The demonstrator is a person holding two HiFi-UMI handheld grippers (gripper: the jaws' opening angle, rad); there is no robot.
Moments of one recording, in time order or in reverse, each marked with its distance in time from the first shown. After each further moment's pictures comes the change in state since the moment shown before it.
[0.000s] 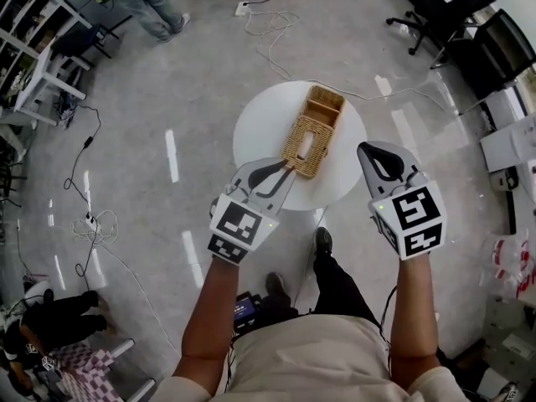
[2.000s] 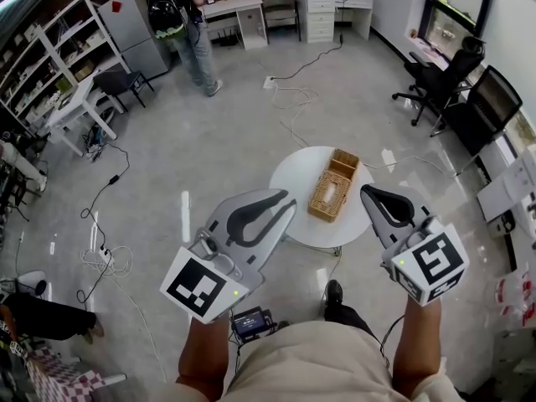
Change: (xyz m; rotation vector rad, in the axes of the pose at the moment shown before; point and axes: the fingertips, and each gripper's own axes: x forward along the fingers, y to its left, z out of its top) left arm -0.295 -0.044 0.189 0.089 -0.469 0.025; right arm -0.169 0.147 0.173 -0.122 -0.304 0.085
